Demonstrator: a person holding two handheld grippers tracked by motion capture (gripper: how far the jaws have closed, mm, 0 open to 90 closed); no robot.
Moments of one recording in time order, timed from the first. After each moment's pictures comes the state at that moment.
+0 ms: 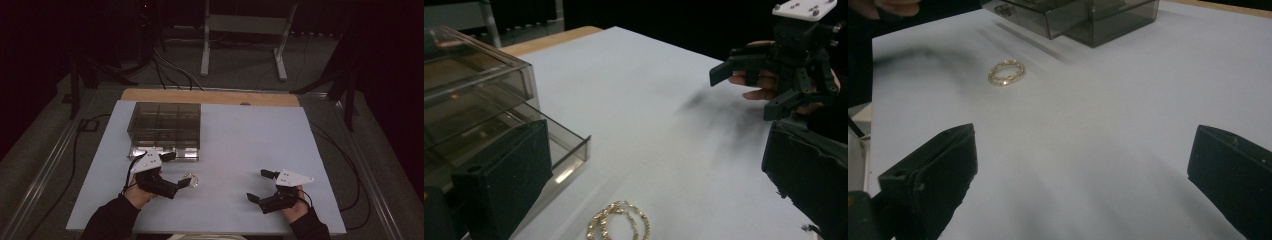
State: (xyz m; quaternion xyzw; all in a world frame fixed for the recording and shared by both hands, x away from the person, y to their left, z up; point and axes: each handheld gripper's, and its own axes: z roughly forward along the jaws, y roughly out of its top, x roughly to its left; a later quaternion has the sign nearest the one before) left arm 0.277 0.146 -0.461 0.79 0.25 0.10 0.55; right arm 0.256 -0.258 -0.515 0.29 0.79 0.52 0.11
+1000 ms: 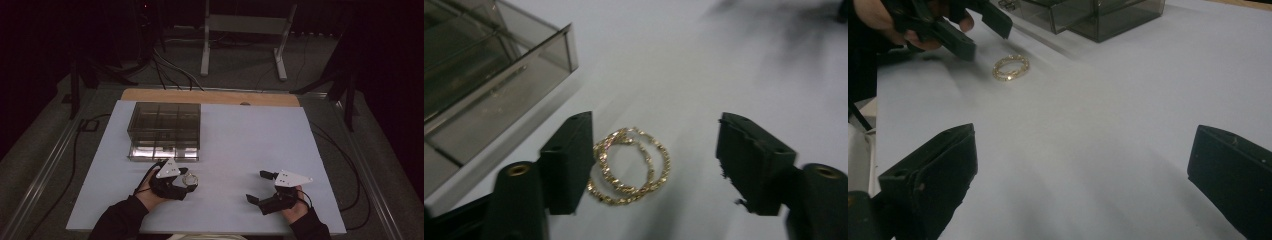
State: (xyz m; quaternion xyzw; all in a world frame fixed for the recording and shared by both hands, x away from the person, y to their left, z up) left arm 0.287 0.124 -0.511 0.86 0.26 0.10 0.43; right arm 0.255 -0.256 -0.515 0.29 0.80 0.52 0.11
